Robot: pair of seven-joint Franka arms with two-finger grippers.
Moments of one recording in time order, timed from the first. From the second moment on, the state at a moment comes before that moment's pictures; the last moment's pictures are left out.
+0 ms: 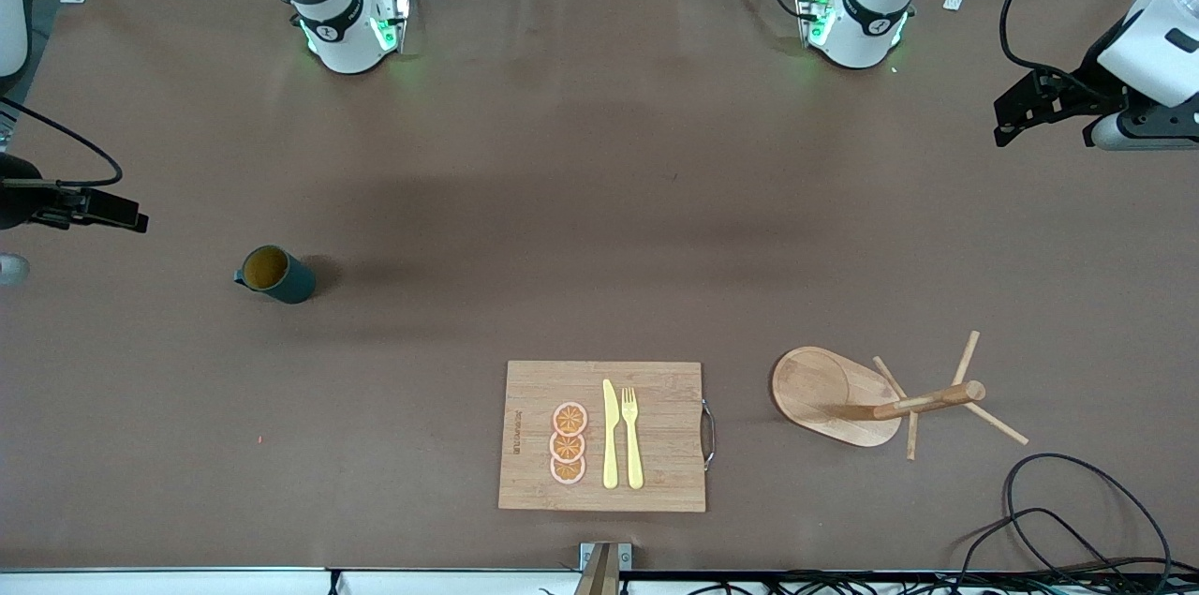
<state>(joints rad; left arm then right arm) -0.05 -0.09 -0.07 -1.63 0.02 1.55 -0.08 0.24 0.23 -0.38 -1.40 0.07 1.45 -0.05</state>
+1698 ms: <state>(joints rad) -0.05 -0.09 -0.08 -1.61 0.02 1.55 -0.08 0.00 -0.10 -0.08 -1.64 0.02 1.49 -0.03</state>
